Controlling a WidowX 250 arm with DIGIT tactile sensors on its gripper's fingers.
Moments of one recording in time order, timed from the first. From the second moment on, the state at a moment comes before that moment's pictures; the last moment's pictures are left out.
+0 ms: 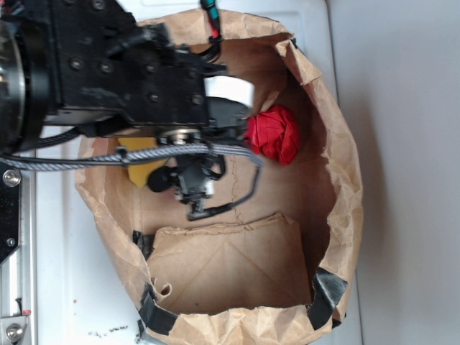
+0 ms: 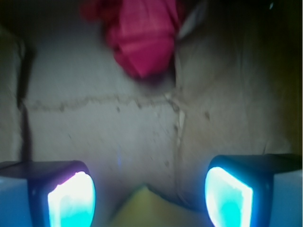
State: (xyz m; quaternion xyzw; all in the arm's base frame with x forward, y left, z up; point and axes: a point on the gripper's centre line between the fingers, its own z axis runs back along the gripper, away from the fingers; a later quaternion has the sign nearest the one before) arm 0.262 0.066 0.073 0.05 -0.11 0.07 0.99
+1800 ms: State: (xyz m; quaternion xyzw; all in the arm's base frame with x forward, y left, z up) arm 0.246 0.067 0.048 0.07 -0.11 0.09 0.99
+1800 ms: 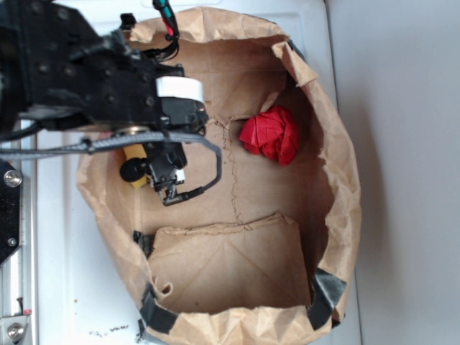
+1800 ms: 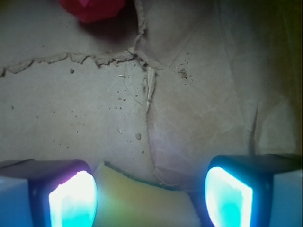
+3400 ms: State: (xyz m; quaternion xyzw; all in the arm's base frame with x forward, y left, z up) arm 0.252 0.067 0.032 0.08 -0.10 0.12 0.98
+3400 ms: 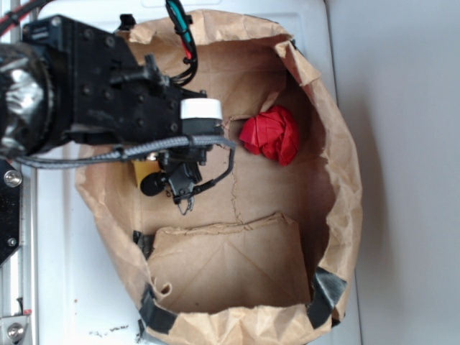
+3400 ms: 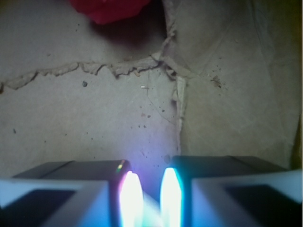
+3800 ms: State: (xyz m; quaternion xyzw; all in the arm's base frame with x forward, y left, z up) arm 0.254 0.067 0.033 0.08 -0.11 0.12 0.98
